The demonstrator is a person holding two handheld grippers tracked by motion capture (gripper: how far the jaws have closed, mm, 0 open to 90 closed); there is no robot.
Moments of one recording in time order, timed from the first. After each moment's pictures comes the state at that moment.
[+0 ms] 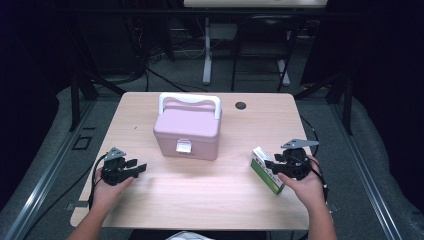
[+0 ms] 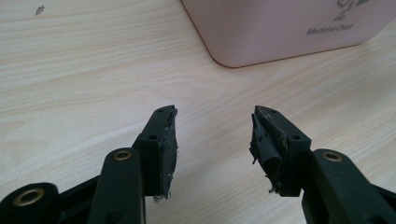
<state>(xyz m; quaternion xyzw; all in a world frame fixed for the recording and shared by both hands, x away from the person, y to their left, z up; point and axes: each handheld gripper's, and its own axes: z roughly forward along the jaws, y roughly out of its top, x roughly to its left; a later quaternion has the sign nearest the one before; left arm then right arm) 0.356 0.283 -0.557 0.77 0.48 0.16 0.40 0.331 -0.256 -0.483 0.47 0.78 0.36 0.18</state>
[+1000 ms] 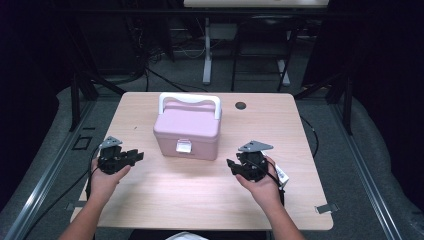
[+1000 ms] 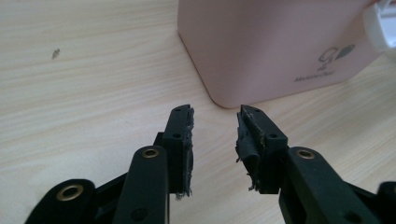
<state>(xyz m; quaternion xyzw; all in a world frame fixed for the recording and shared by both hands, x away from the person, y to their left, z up) 0.375 0.286 -0.522 0.76 0.48 0.16 0.42 0.333 -0.143 -0.493 0.44 0.78 0.40 0.20</state>
